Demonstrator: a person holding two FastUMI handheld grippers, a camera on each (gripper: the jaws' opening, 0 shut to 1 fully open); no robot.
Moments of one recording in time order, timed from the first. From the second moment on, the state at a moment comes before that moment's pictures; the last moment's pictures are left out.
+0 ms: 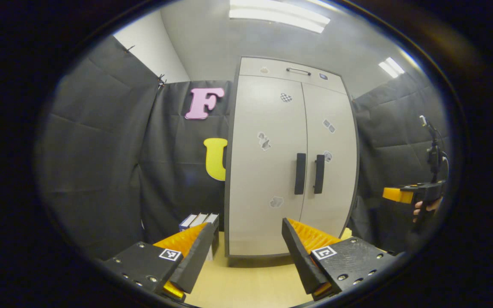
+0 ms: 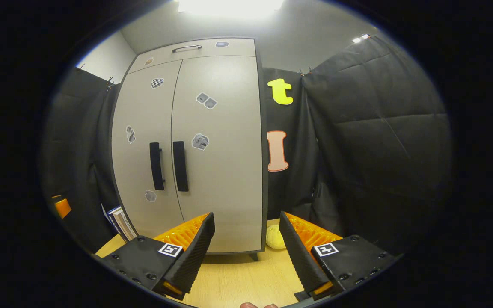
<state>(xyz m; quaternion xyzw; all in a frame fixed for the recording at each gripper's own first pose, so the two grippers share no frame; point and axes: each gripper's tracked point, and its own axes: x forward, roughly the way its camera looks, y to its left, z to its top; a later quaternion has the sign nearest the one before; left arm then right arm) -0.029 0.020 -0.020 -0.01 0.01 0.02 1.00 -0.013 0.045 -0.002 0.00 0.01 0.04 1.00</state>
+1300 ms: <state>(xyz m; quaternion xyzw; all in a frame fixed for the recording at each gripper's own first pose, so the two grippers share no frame) -0.027 0.029 -0.052 -0.02 0.04 0.02 1.00 0.084 0.179 0.085 0.02 -0.01 0.15 0.99</state>
